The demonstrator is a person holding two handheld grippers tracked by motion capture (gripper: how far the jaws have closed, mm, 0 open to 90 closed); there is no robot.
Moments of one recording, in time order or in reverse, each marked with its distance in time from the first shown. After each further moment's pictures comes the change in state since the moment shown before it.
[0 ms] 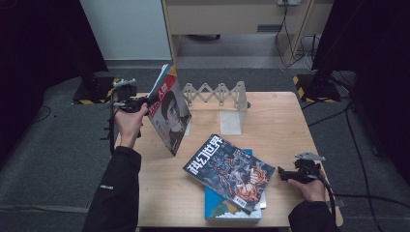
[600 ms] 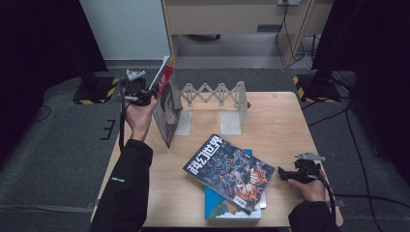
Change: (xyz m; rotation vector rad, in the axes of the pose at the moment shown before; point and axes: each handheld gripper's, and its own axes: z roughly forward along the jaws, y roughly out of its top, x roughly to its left) left arm -0.031 0.016 0.005 -0.106 0.223 0.106; right arm 0.000 0.000 0.000 -0.001 0.000 -0.004
